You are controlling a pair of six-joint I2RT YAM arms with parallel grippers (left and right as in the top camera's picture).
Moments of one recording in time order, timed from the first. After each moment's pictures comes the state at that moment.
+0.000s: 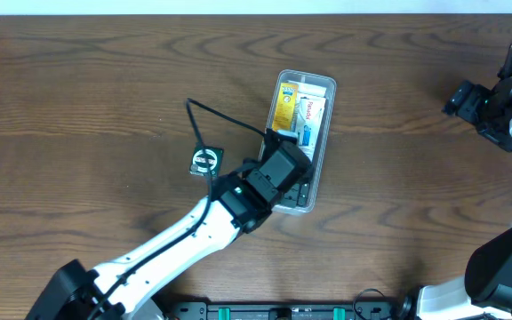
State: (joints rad) left arm -0.86 1.47 0.99 -0.49 -0.18 -0.55; right arm -0.29 1.69 1.52 -1.04 0.07 0.35
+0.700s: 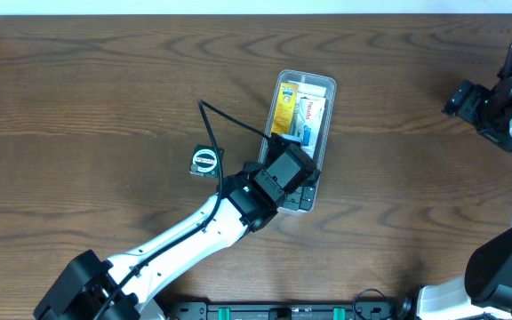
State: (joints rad) left arm -0.87 1.52 0.99 -0.49 -0.17 -0.56; right arm -0.29 1.69 1.52 -1.04 0.07 0.35
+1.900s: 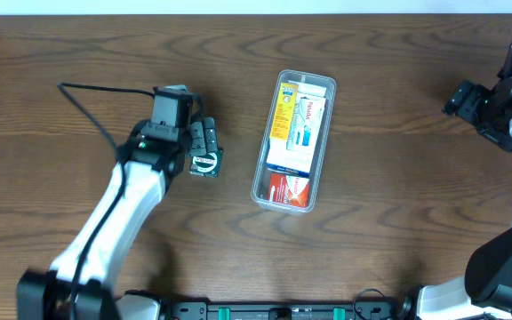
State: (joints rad) left arm -0.24 1.48 1.00 -0.53 -0.13 -0.31; right arm -0.29 1.69 1.52 -1.04 0.07 0.35
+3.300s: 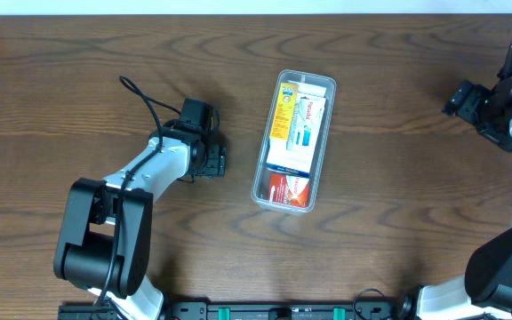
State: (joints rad) left arm -0.25 1.80 0.99 -0.53 -0.04 -0.20; right arm -0.29 1.69 1.52 -1.04 0.07 0.35
